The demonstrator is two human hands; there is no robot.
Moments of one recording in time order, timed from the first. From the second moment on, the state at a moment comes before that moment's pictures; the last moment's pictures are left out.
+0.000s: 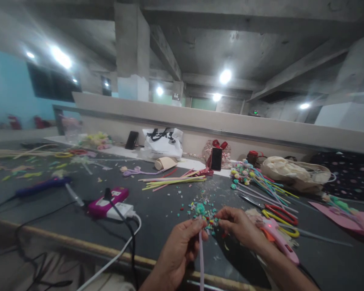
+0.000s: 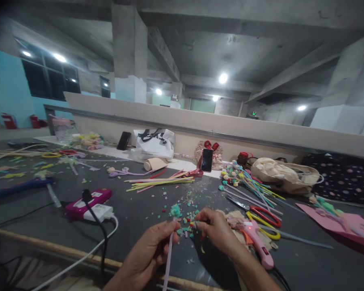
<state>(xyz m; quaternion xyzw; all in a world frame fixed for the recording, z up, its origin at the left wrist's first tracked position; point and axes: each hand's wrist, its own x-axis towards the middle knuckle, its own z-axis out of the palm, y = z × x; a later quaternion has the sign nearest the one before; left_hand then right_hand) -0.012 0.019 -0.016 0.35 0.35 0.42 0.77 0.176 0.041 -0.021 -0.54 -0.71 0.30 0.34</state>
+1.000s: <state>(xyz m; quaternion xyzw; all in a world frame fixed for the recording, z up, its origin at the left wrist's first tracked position) -0.005 0.020 -0.024 0.44 0.36 0.42 0.71 0.135 0.014 -0.017 -0.48 -0.59 0.47 0.44</state>
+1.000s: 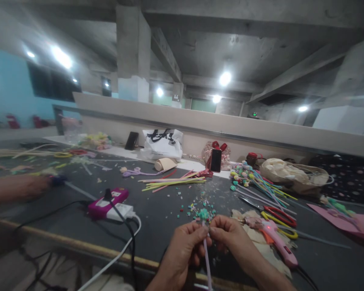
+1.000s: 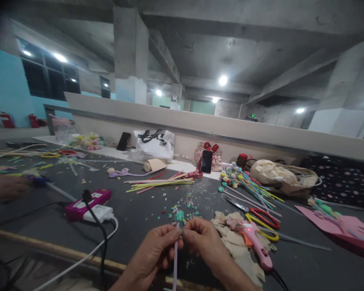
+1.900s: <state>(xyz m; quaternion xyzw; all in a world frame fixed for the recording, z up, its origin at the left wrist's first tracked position) -0.001 0.015 -0.020 0.47 0.39 0.44 0.66 0.129 0.018 -0.015 -0.46 -0.56 0.54 0.42</state>
